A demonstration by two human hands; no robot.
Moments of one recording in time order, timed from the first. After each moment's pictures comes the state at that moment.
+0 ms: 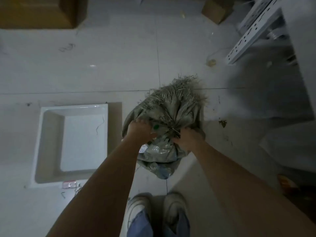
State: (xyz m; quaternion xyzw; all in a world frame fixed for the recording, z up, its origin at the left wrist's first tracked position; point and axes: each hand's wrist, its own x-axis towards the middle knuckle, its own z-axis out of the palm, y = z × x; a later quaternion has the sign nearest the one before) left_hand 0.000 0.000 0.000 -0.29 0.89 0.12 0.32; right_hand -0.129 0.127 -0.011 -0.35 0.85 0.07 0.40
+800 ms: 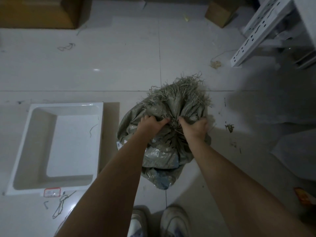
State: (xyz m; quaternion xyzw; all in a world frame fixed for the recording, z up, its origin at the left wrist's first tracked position) left_hand -0.044 0.008 -0.055 -0.48 0.77 0.38 0.20; right_hand -0.145 0.111 -0.064 0.00 0.91 -0.33 0.23
